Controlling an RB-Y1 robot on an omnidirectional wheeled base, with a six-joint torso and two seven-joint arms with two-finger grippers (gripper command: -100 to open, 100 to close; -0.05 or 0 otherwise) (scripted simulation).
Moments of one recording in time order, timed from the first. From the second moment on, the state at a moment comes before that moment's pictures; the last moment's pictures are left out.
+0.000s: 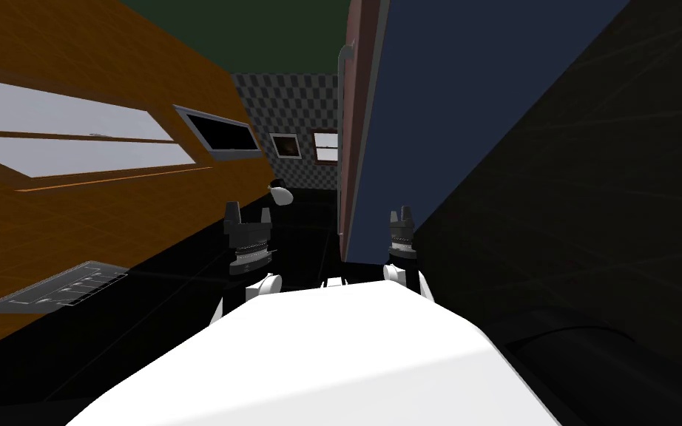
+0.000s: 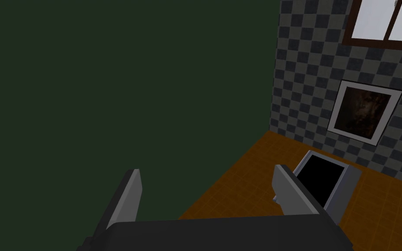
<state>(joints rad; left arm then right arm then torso) 0.50 0.01 -0.06 -2.33 0.00 -0.53 0.09 0.50 0.03 -0.07 -2.21 0.06 -0.54 -0.01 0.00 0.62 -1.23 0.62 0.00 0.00</state>
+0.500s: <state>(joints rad) 0.50 0.01 -0.06 -2.33 0.00 -0.53 0.09 0.53 -0.06 -0.11 -2.21 0.05 -0.54 0.04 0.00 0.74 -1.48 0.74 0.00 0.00</state>
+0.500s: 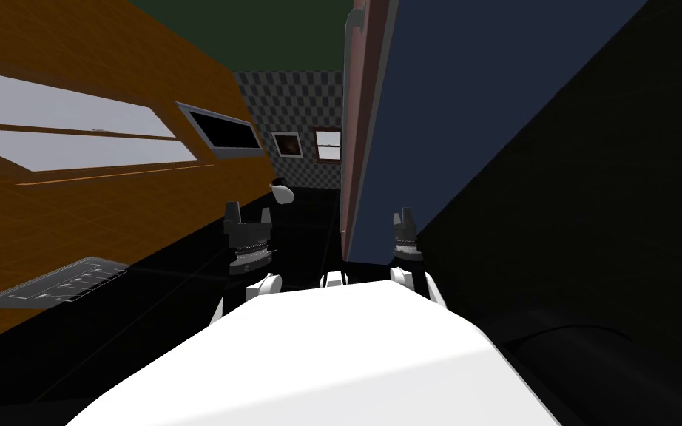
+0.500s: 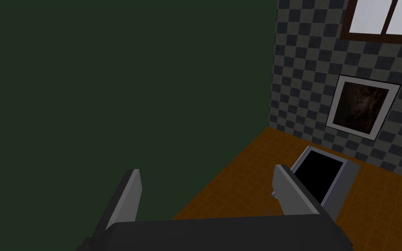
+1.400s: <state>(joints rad) 0.50 0.01 -0.06 -2.33 0.00 -0.53 0.09 0.69 -0.17 -0.27 -2.18 0.03 -0.56 0.27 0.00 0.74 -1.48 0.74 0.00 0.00</state>
